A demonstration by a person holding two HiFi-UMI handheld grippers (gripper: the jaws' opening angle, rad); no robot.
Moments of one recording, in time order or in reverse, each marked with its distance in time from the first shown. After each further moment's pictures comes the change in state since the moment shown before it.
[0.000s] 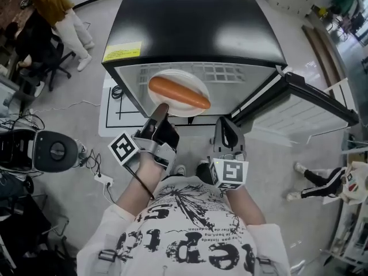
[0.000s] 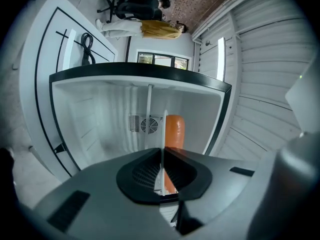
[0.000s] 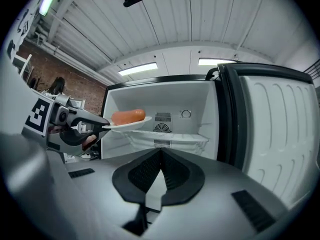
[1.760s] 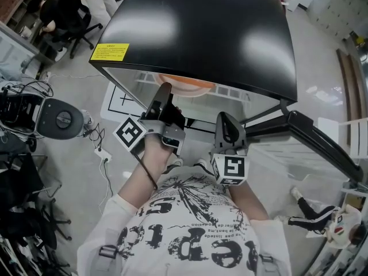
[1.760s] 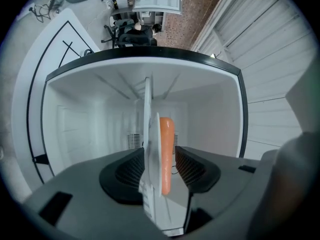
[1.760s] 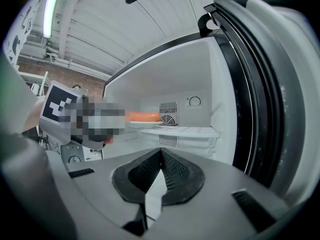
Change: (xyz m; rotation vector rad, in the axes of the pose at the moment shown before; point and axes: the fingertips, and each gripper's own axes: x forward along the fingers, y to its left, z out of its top) left arm 0.044 0.013 0.023 0.075 -0.338 0.054; right arm 0.058 -0.016 -0.028 0.011 0.050 0.276
